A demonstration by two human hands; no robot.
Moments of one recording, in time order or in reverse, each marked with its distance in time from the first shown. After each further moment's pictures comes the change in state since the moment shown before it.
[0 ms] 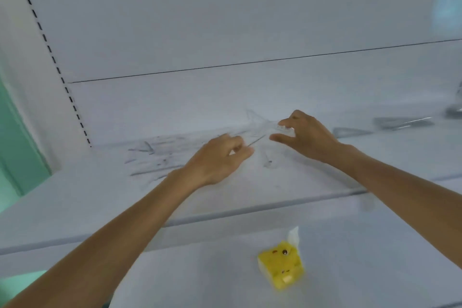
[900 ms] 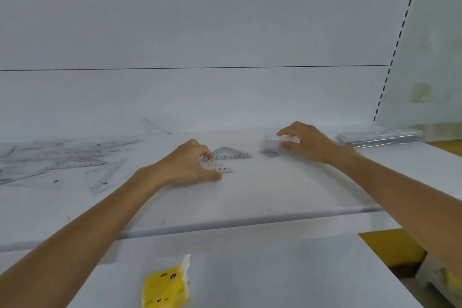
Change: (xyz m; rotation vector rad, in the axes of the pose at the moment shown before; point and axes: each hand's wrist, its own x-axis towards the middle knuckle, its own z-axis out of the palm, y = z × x) left_hand 0.153 0.134 0.153 0.138 -0.097 -0.152; right_hand -0.012 0.299 -0.121 -0.002 -0.197 0.019
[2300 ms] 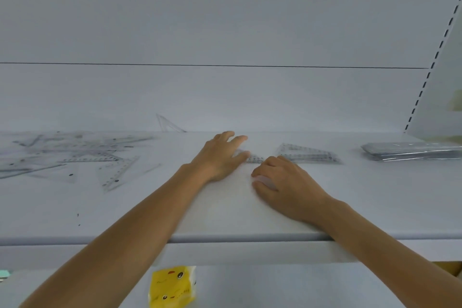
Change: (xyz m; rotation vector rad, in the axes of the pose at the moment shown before) left_hand 0.040 0.022 0.025 0.088 0.101 0.017; right_hand -0.051 -0.095 0.036 -0.094 -0.052 -0.257
